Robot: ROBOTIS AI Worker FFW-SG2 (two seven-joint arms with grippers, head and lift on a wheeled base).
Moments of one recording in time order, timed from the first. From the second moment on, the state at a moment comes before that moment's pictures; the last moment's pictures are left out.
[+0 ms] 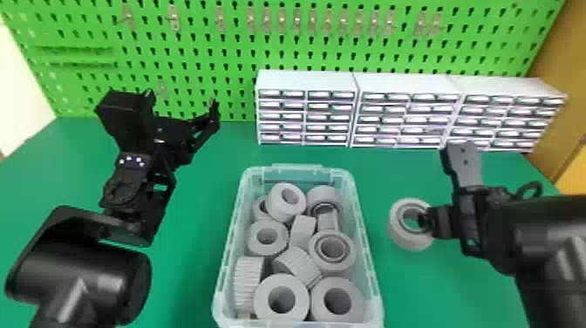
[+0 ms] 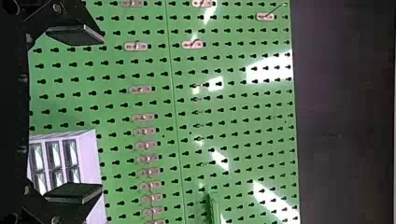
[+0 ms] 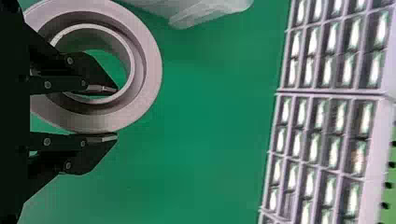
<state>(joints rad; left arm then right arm) -0.11 0.21 -0.16 -1.84 0.09 0.09 0.09 -0.23 -0.15 0.02 -1.92 0.05 1.41 0.11</state>
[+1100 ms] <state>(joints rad) -0.12 0.21 -0.17 -1.84 0.09 0.10 0.08 -0.11 -0.11 -0.04 -1.80 0.07 1.34 0.11</state>
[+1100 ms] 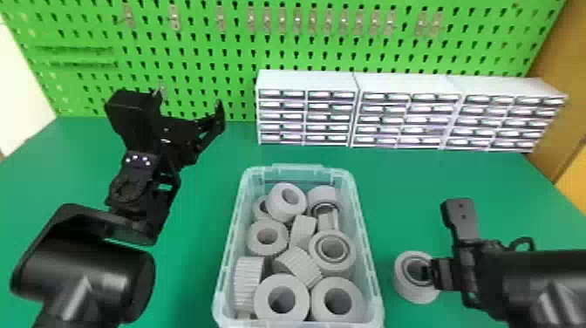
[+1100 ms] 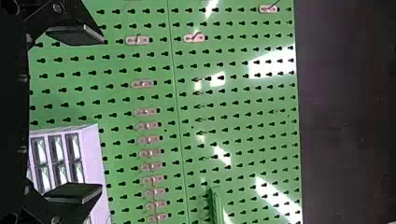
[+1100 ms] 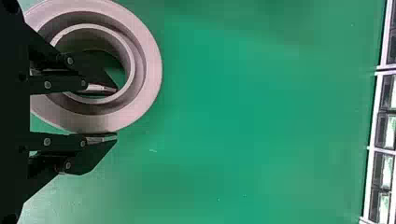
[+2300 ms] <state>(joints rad) -0.12 0.21 -0.17 -1.84 0.09 0.10 0.08 -0.12 -0.11 -0.03 -1.81 0.07 1.37 0.11</state>
